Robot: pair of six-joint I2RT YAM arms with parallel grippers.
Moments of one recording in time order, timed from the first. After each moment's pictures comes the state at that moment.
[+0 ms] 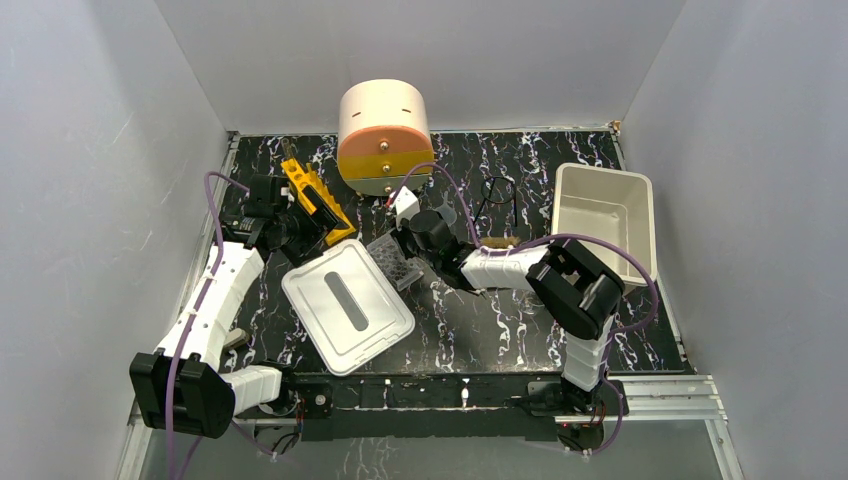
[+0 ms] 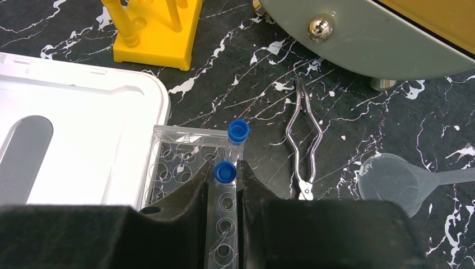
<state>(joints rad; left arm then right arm) -0.15 1.19 1.07 -0.78 0.18 -0.85 0.93 1.85 1.04 0.46 0.17 0.02</state>
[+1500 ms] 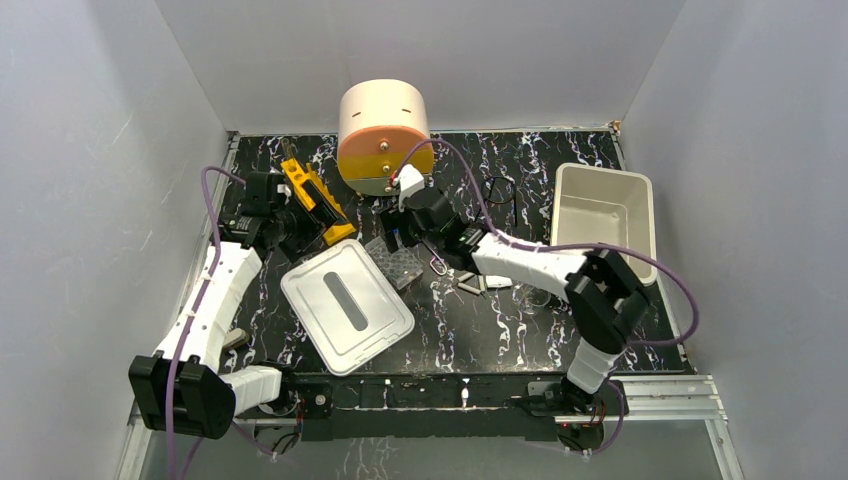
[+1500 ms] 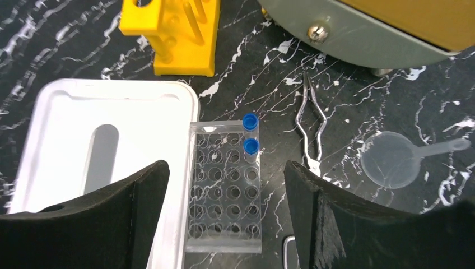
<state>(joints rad) -0.14 1.18 1.09 -0.77 0.19 -0.81 0.92 1.74 1.19 0.09 0.14 0.17</state>
